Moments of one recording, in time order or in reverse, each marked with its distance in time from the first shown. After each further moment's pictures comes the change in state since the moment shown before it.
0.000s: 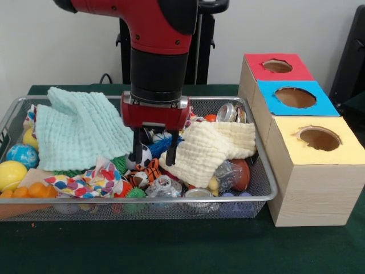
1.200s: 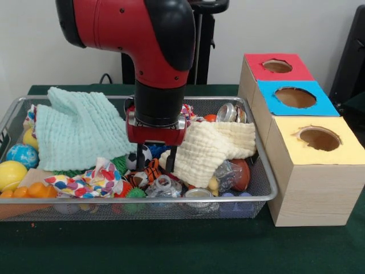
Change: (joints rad) arm 0.029 0.110 -0.057 -0.004 0.000 0.000 0.000
